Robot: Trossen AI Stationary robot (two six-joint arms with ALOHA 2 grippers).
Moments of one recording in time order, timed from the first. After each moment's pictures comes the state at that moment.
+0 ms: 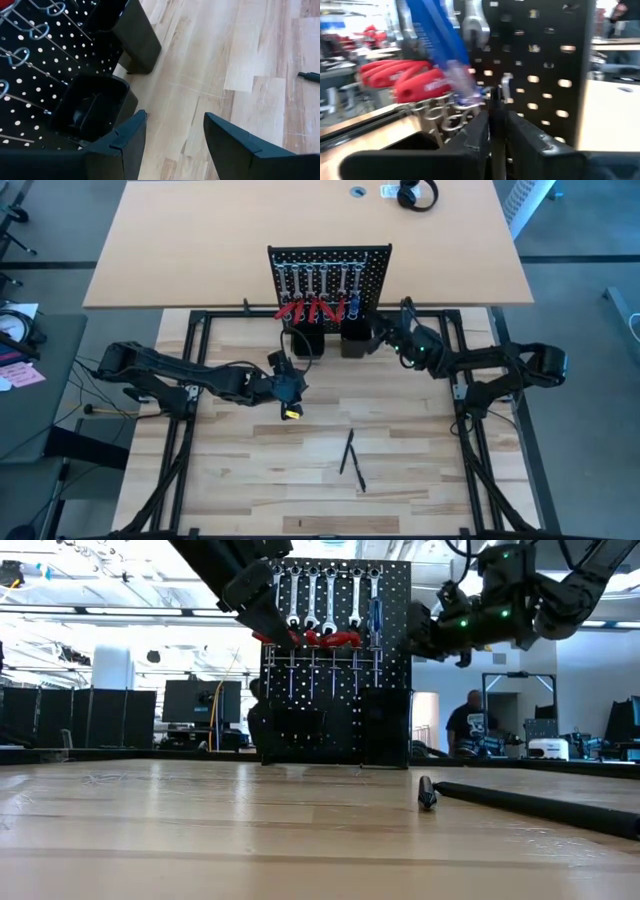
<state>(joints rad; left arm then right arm) -0.11 1.45 1.04 -0.33 -0.59 -0.02 -0.42 1.36 0.46 0.96 0.42 0.09</state>
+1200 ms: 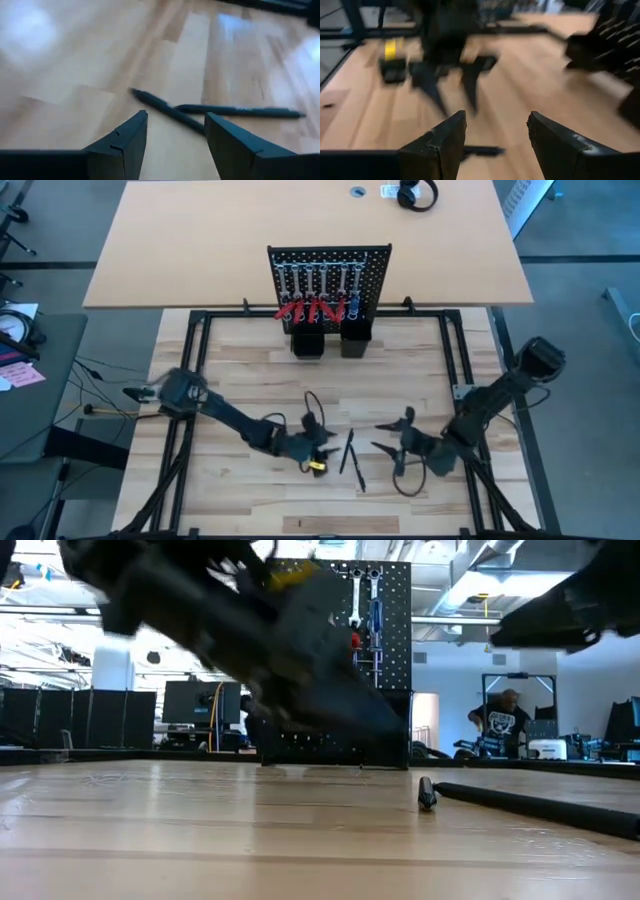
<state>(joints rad) -0.37 1.97 0.98 0.50 -0.51 -0.37 0.74 1.37 0.46 0.39 0.94 0.43</state>
